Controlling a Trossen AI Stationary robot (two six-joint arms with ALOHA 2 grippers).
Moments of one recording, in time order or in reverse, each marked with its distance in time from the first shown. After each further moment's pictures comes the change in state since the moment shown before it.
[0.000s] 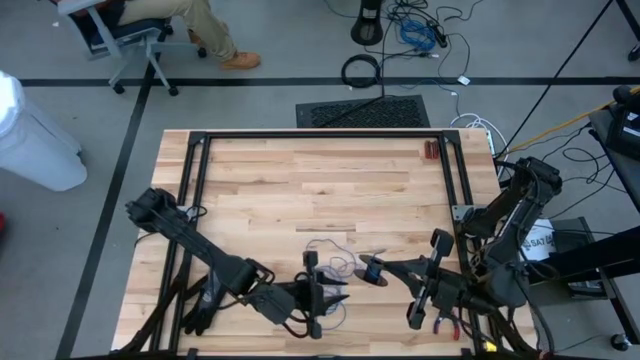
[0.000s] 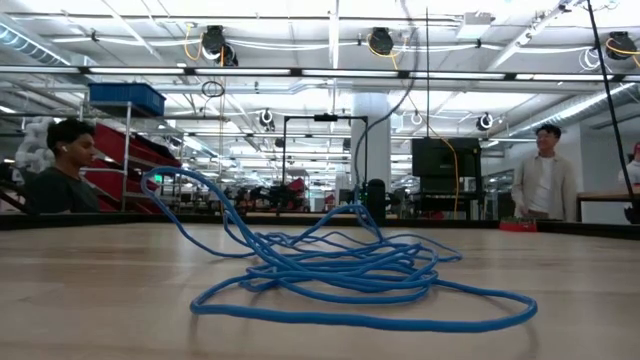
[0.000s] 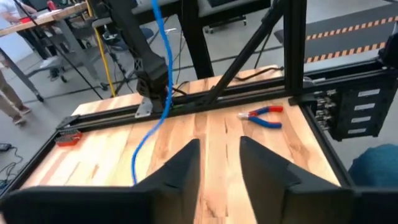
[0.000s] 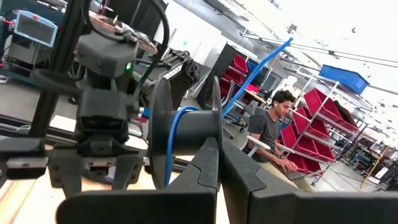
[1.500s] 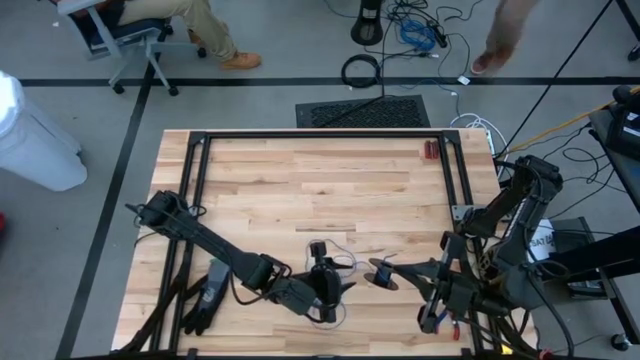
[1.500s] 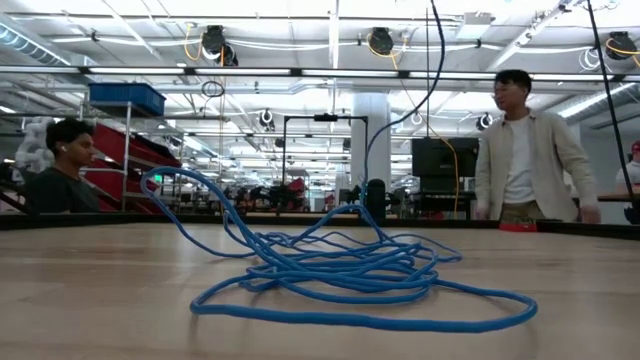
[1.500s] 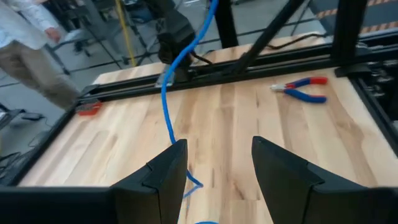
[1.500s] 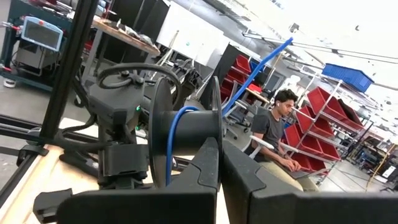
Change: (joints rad) left arm 0.071 0.075 0.001 -0.035 -0.021 -0.051; right arm 0.058 -0.021 0.000 0.000 0.049 -0.004
